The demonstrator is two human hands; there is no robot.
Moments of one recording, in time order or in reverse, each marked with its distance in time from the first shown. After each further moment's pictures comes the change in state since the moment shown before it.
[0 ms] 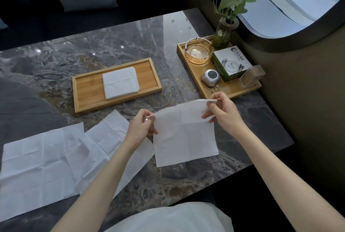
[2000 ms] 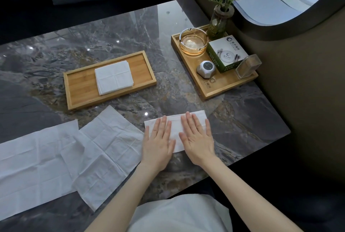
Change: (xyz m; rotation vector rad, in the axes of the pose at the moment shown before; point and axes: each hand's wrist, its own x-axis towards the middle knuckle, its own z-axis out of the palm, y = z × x) left_hand -0.035 -0.054 0.066 1.091 -0.069 0.378; right_hand -0.053 0.076 0.086 -0.955 -0.113 -0.113
